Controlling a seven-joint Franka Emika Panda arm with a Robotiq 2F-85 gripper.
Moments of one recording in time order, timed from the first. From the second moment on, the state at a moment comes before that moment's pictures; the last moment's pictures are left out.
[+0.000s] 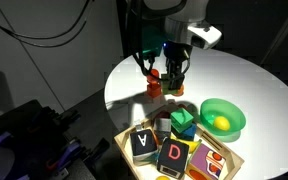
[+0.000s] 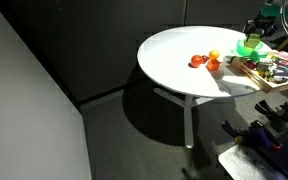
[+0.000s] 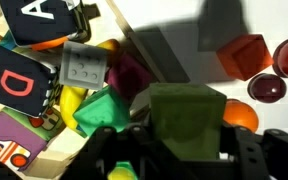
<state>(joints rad) -0.27 0.32 -0.21 -2.07 0.22 2.36 0.22</state>
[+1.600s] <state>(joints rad) -0.46 0.37 -0.30 -2.07 0.41 2.36 0.13</state>
